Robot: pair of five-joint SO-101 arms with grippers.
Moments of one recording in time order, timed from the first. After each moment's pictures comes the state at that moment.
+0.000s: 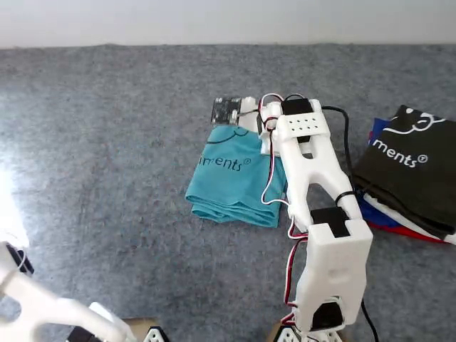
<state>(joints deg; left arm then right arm) -64.3 -38.8 32.7 97.3 -18.9 -11.6 27.0 -16.4 63.6 66.3</state>
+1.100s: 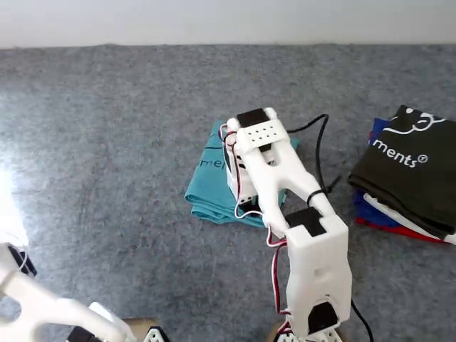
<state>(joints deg) -64.3 -38.8 32.7 98.9 -18.9 -23.3 32.9 -16.4 100.3 0.5</state>
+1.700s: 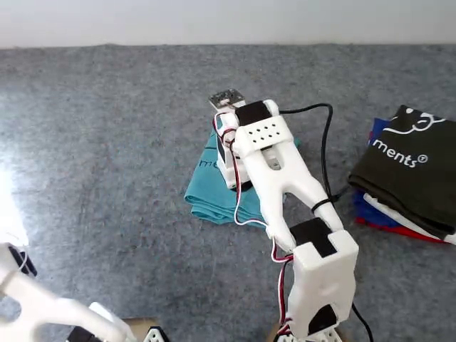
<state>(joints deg) -64.3 -38.8 32.7 99.1 -18.9 -25.1 24.4 -16.9 91.7 0.5</state>
